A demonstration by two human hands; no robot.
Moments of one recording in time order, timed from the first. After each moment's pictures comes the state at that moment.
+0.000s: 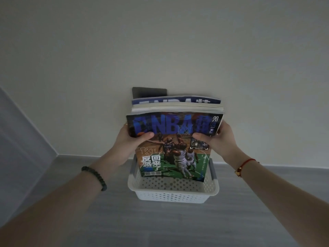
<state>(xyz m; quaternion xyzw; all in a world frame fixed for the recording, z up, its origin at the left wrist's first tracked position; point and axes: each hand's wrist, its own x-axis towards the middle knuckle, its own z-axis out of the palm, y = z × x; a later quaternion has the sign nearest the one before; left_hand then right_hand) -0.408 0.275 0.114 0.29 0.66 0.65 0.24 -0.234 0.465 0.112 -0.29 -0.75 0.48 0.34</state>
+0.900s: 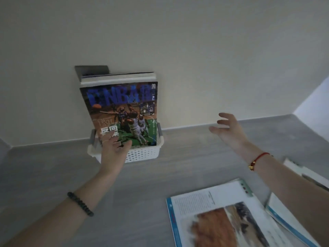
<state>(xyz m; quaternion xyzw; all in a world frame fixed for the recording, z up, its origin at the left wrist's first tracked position) -0.245 0.243 0.084 0.21 0.74 0.60 0.20 -0.011 0.434 0.132 -0.51 -0.67 0.45 0.31</state>
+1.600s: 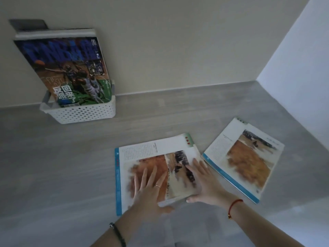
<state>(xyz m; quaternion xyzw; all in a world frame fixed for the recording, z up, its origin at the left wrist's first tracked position) 0.070 0.193 -0.048 0.58 0.78 0.00 0.22 0.246 0.328 -0.029 -0.35 -0.90 0.26 -0.09</state>
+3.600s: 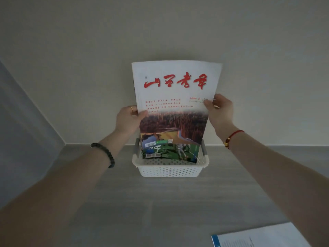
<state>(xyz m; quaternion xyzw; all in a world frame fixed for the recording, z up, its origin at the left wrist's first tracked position) -0.375 0.257 0.161 0.28 0.78 0.54 0.12 -0.213 0.423 0.169 -0.37 -0.67 0.47 0.44</state>
